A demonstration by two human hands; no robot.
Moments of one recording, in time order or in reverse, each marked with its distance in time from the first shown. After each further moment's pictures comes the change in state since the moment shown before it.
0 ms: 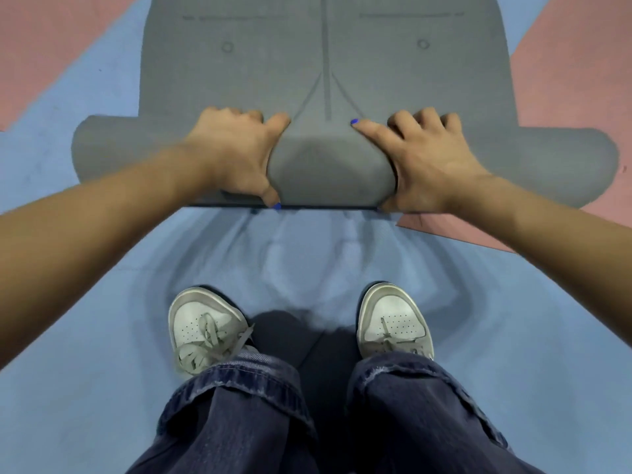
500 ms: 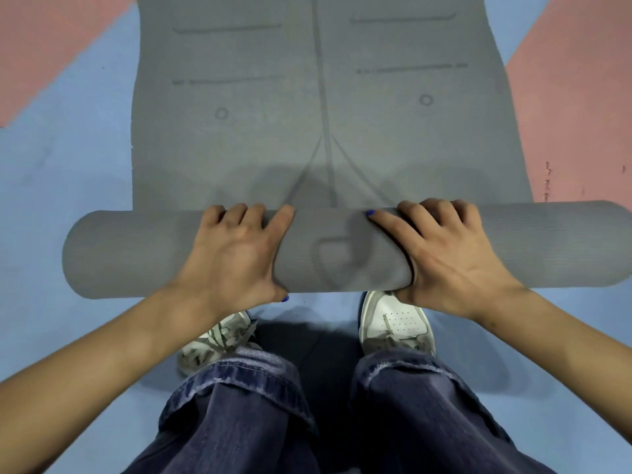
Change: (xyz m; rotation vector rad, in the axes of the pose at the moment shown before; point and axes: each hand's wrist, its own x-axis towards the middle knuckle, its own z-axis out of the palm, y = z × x) left_hand -0.100 0.050 0.057 -0.144 0.226 0.022; right_hand -0.097 -0.039 0.017 0.041 0.104 -0.059
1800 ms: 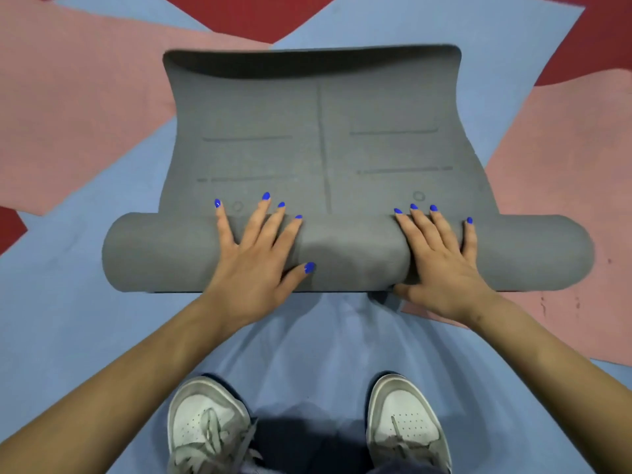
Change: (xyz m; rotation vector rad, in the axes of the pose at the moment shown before) left_hand 0.078 -0.030 -0.004 -0.021 0.313 -0.027; right_hand 0.078 0.042 -0.010 0.224 -0.165 0.307
